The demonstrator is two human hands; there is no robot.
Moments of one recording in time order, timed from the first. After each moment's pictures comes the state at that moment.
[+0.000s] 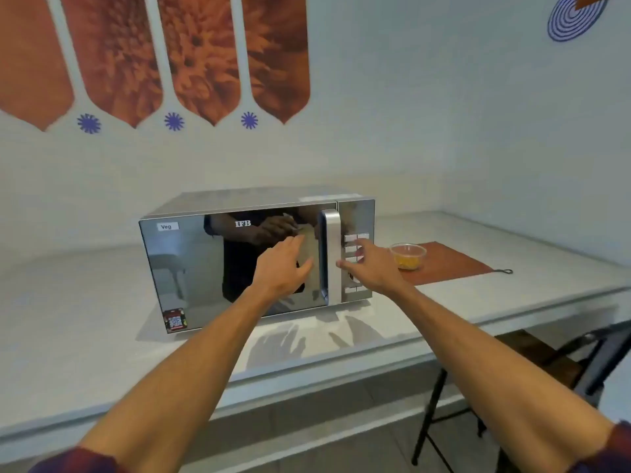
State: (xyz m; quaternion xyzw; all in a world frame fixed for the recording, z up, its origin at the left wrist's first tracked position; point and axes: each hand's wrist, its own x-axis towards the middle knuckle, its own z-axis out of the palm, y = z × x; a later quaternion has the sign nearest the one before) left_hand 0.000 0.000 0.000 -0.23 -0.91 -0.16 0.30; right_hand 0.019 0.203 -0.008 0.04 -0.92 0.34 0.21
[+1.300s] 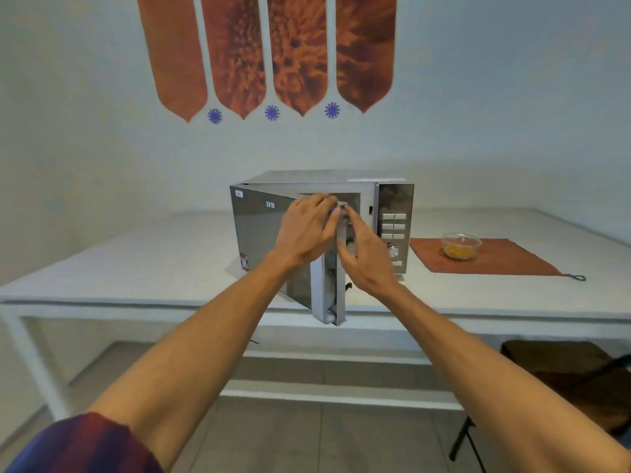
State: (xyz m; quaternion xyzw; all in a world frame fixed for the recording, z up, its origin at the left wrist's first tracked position) left_hand 0.172 0.030 0.049 -0.17 -0.87 -0.12 0.44; right_hand 0.140 0.165 -0.009 0.31 -0.79 0.40 0.34
